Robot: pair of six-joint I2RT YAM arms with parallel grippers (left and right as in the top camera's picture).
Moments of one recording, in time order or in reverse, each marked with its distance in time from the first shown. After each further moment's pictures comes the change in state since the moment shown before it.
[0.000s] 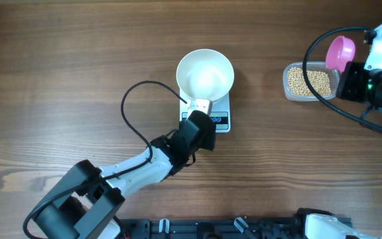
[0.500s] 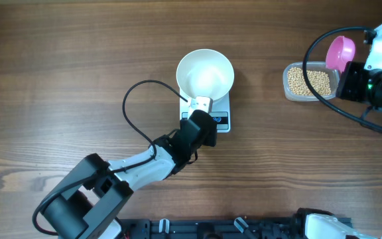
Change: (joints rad) left arm 0.000 0.054 -0.001 0.095 -0.033 0.000; right arm 0.000 0.000 0.000 0.000 0.000 0.000
